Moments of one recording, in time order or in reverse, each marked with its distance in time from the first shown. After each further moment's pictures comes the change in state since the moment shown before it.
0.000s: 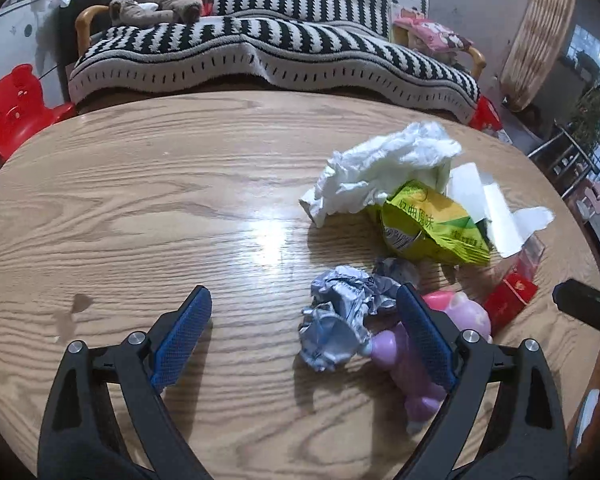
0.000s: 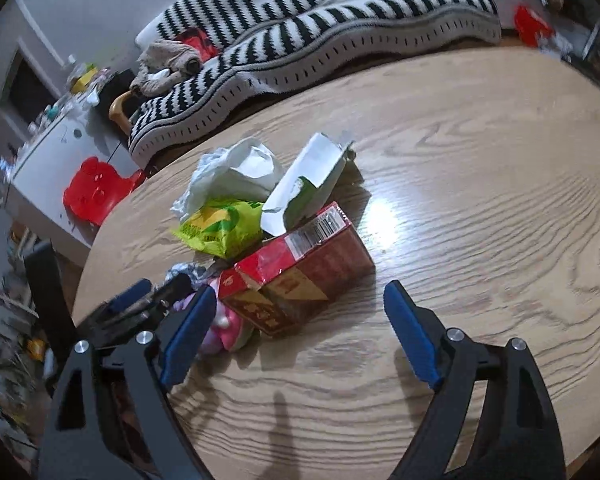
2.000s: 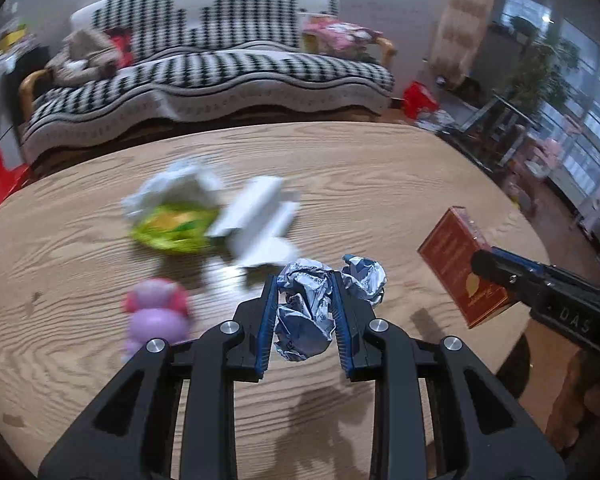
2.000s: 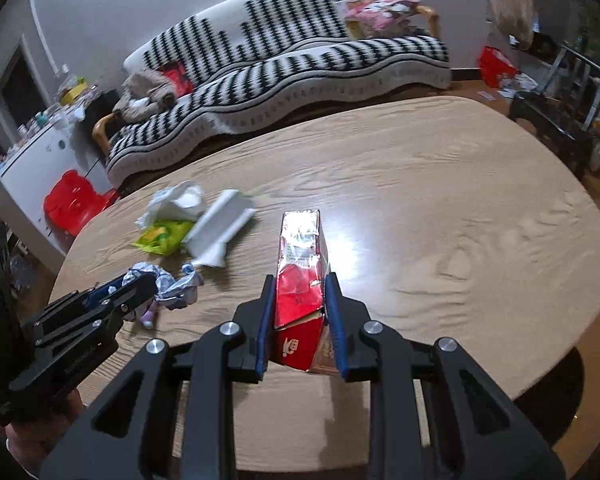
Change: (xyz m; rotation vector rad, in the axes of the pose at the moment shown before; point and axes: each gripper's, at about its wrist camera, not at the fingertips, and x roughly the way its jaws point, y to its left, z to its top) left arm -0.087 -0.176 -0.028 0.189 -0.058 -0.136; right arm -0.141 -0.089 -0.027 -0.061 -0.156 -0.154
